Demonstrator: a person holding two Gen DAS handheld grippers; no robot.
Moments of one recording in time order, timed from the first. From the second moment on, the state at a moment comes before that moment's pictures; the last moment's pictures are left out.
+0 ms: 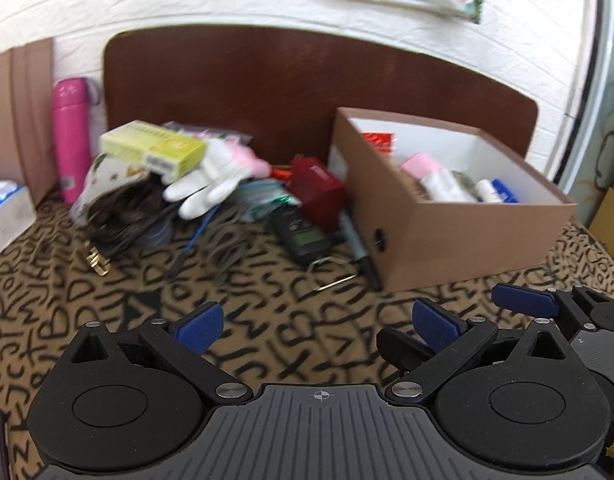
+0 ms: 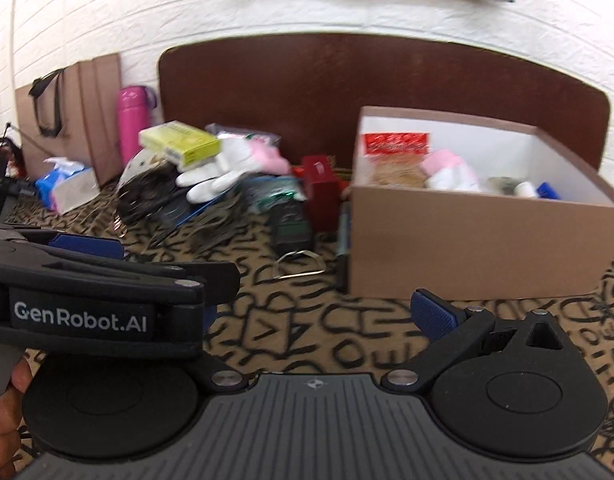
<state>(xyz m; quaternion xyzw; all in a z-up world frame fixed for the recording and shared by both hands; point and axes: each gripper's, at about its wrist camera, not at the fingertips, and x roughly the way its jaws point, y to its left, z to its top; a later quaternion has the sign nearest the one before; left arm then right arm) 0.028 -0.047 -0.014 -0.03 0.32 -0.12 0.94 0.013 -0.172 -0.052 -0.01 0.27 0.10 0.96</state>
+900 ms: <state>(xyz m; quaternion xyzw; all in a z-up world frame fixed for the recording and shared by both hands) 0.086 0.030 -0.081 -0.04 0.37 -0.05 0.93 0.062 -0.116 -0.098 -0.05 0.32 0.14 0.94</state>
